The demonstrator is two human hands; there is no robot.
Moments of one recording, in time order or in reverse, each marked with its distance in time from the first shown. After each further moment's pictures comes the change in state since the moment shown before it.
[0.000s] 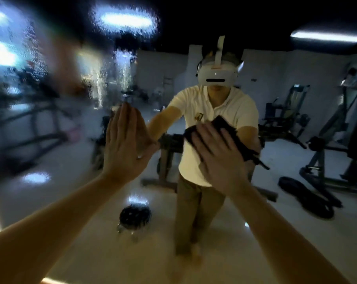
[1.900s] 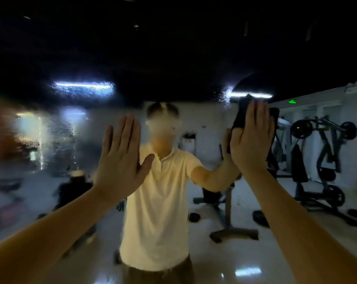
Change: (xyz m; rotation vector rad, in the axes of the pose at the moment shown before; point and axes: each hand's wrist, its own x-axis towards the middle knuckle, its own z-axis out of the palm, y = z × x) left_hand 0.158 -0.140 -0.032 0.025 0.098 0.268; right_hand 0.200 0.029 -0.061 -0.083 0.294 0.830
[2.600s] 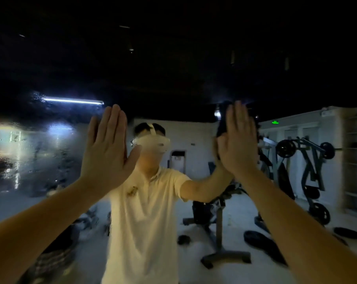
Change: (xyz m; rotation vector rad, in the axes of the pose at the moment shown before) left_hand 0.059 -0.043 -0.011 0.006 0.060 -0.064; right_hand 0.048 -0.024 -0.005 -0.084 -0.008 -0.198
